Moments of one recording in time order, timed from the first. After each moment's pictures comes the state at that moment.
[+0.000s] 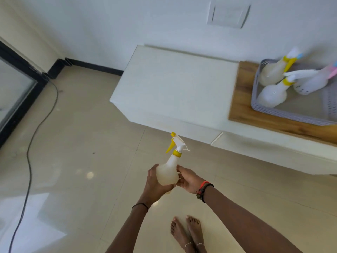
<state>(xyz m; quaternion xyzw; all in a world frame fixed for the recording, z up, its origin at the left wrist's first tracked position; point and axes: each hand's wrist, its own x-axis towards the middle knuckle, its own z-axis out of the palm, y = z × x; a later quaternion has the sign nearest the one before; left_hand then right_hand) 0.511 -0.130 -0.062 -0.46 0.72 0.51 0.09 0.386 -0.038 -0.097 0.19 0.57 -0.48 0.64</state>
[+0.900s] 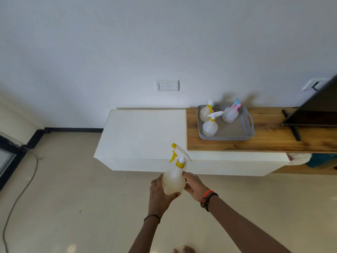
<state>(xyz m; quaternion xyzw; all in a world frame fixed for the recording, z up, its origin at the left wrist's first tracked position) 0.430 -0.053 0.125 -0.32 0.83 0.46 0.05 0.321 0.052 0.118 0.22 0.60 -0.63 0.44</state>
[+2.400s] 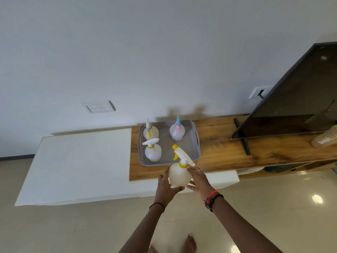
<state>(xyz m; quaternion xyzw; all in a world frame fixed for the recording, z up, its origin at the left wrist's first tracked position) 0.117 0.168 0.118 -0.24 0.81 0.50 0.16 0.051 0.293 0.125 0.30 0.59 -0.66 0.36</state>
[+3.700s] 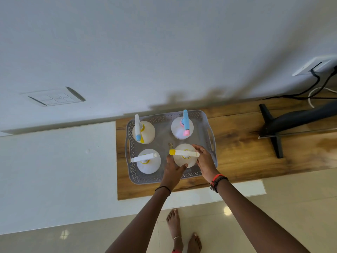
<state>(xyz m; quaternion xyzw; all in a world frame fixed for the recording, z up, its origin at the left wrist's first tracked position) -0.058 0.126 -0.039 -0.28 0.74 0.58 0.20 -0.125 0.245 -0.064 0.29 0.67 -0.62 0.29</state>
